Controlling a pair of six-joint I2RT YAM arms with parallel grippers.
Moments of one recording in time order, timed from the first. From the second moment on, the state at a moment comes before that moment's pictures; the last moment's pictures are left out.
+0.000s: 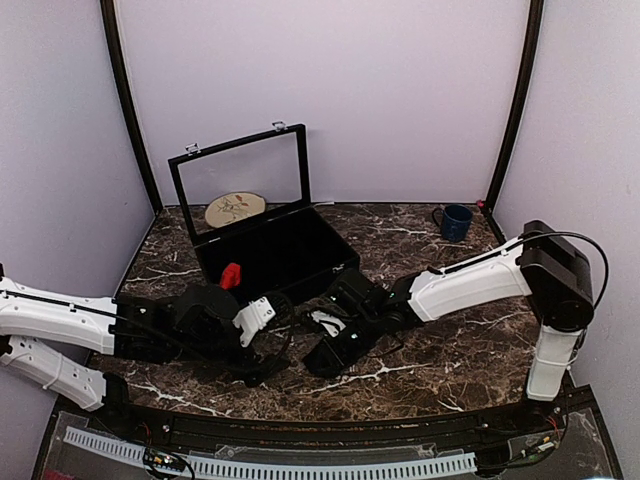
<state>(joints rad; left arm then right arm) -1.21 1.16 0.68 -0.25 -0.18 -0.11 1.08 1.87 1.10 -0.26 -0.47 0.45</state>
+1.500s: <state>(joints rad) -1.33 1.60 0.51 0.35 -0.34 0.71 0.99 1.99 1.18 -0.34 -0.73 0.48</state>
